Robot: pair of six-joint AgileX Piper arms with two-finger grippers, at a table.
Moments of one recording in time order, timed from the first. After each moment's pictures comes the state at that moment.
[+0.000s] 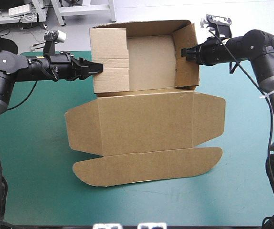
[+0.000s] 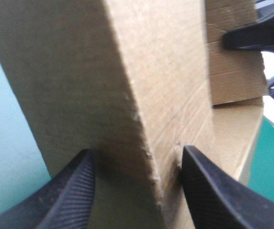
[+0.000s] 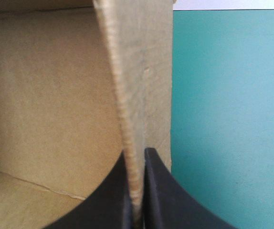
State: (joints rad) left arm 0.01 1.57 -1.63 -1.00 1.11 0.65; right arm 0.13 1.73 -1.90 0.51 1.04 -0.16
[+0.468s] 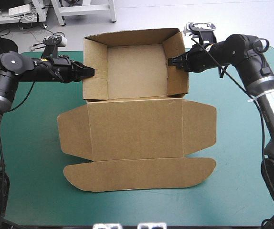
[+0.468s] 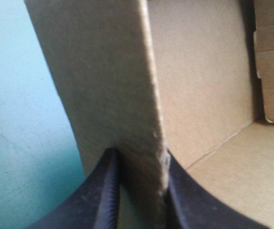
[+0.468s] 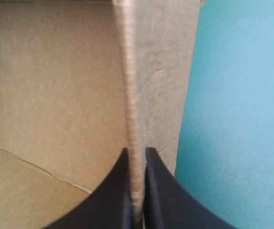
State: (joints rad) left arm -0.01 1.60 -1.63 -0.79 1.05 0.53; right arm 0.26 1.73 -1.90 0.38 1.07 -0.08
